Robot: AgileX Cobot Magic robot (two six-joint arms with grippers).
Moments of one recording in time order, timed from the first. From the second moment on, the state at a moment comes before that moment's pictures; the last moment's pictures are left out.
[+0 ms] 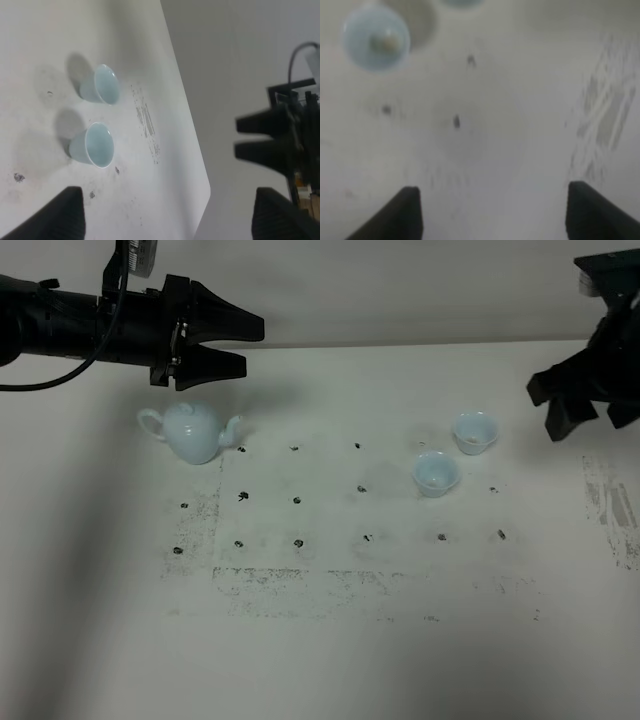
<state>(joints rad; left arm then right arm) -0.03 2.13 -1.61 -1.34 1.13 0.74 0.12 1.70 -1.48 0.04 1.22 -0.08</state>
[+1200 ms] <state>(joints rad) -0.03 2.13 -1.62 -1.33 1.15 0.74 0.12 0.15 -0.52 0.01 1.12 -0.04</state>
